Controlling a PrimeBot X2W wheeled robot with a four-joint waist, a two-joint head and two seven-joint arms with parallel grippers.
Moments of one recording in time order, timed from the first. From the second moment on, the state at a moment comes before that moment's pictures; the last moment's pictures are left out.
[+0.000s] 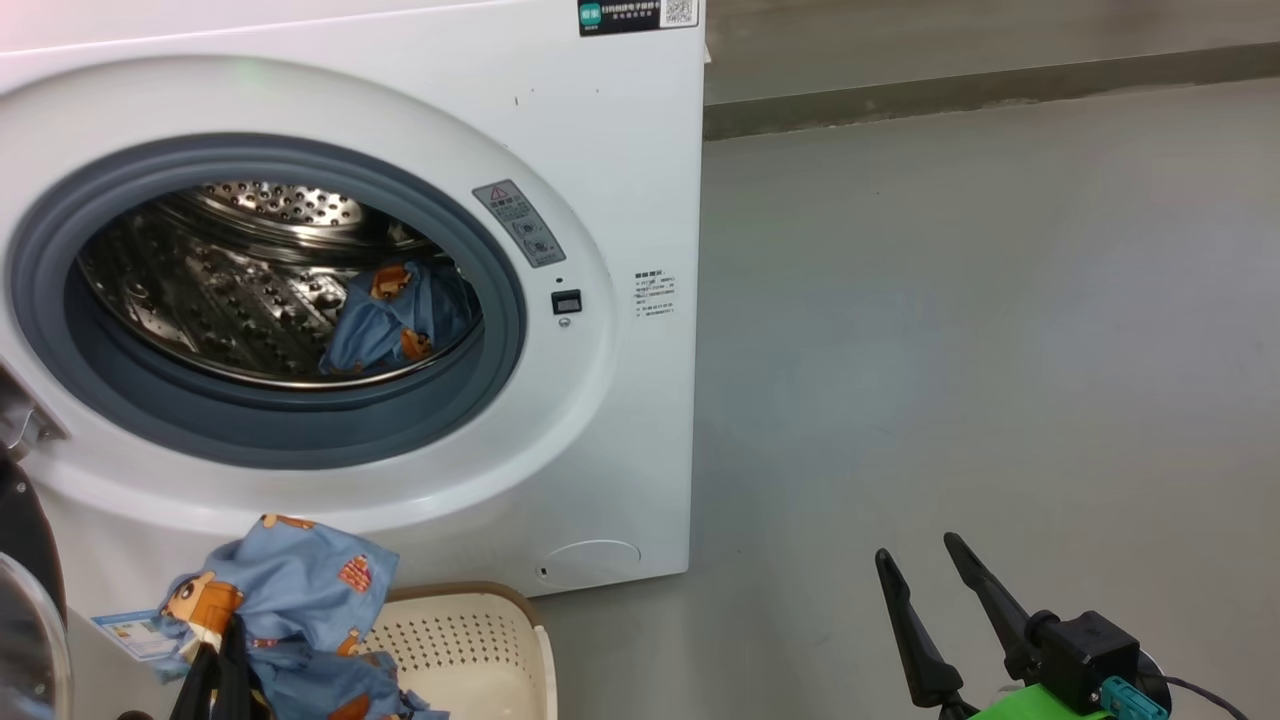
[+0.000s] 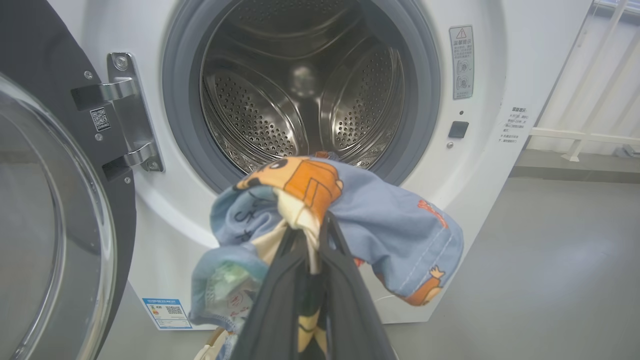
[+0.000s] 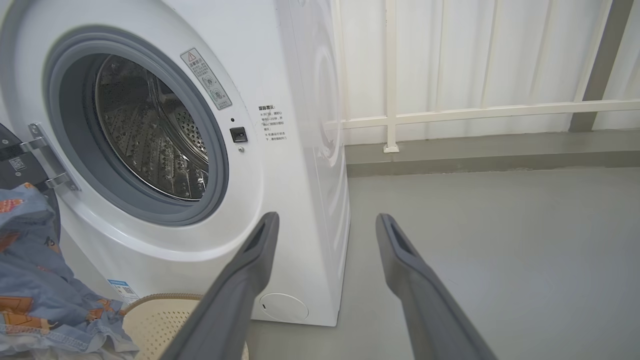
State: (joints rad) left arm 0.13 0.10 0.07 0.11 -0.27 -0.13 -0.25; right arm 0.02 -0.05 0.10 0.16 0.19 0.12 -0.26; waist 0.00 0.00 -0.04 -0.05
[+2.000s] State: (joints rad) left arm -0.74 0.45 -0.14 0.52 -0.48 -0.13 -0.26; right arm -0.11 -0.05 0.20 0.05 0.22 0.12 -0.26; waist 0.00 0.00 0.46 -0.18
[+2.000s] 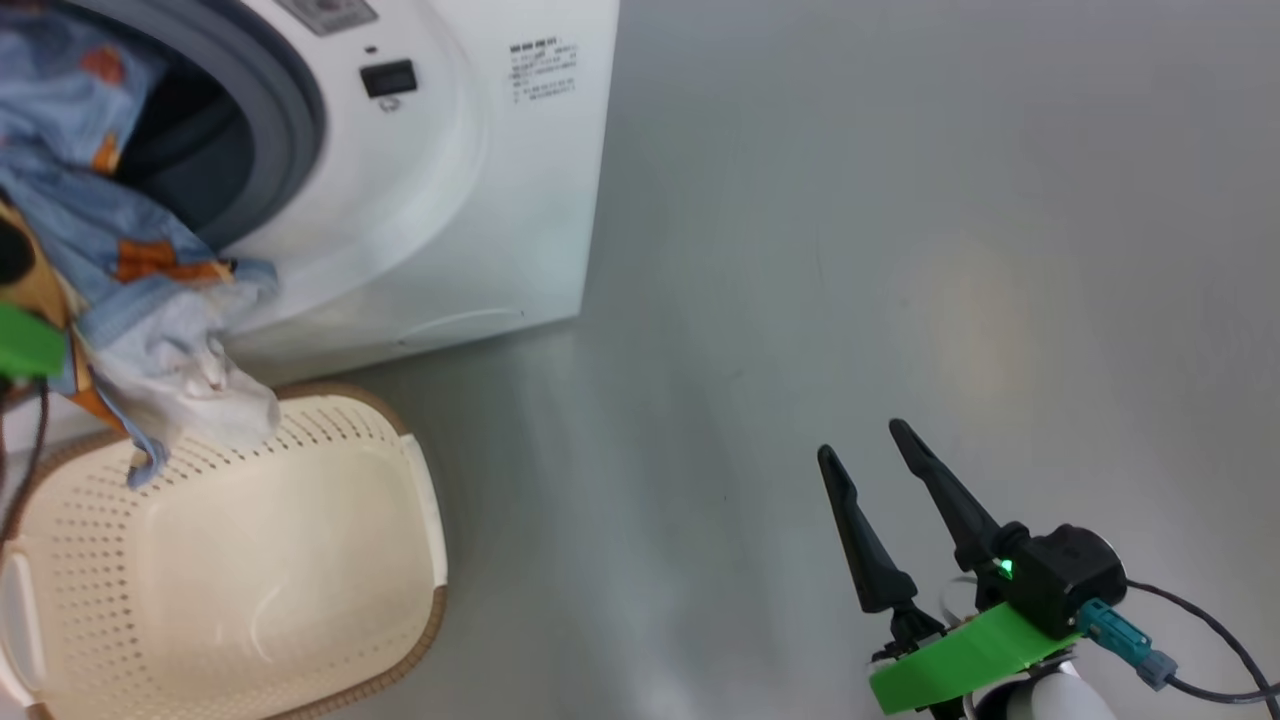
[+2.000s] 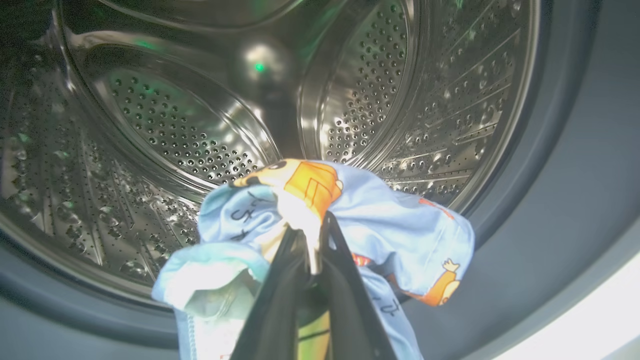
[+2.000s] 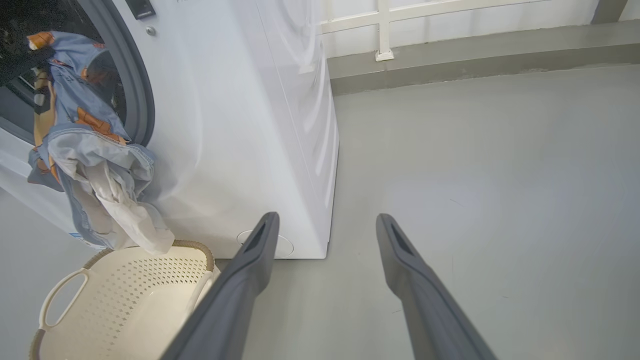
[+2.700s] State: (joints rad) left arm -1.19 0.52 -0.45 0.85 -0.65 -0.13 0.01; right arm -0.13 -0.05 0.25 0.04 0.23 0.12 -0.26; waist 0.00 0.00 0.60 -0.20
